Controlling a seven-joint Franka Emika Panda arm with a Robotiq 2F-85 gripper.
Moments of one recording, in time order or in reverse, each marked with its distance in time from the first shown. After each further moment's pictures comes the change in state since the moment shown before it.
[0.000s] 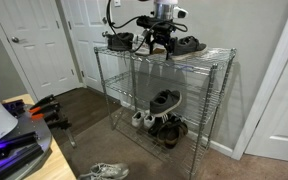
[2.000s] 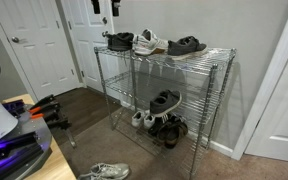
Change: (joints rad) arm 0.228 -0.848 -0.181 -0.527 -0.410 -0.302 0.313
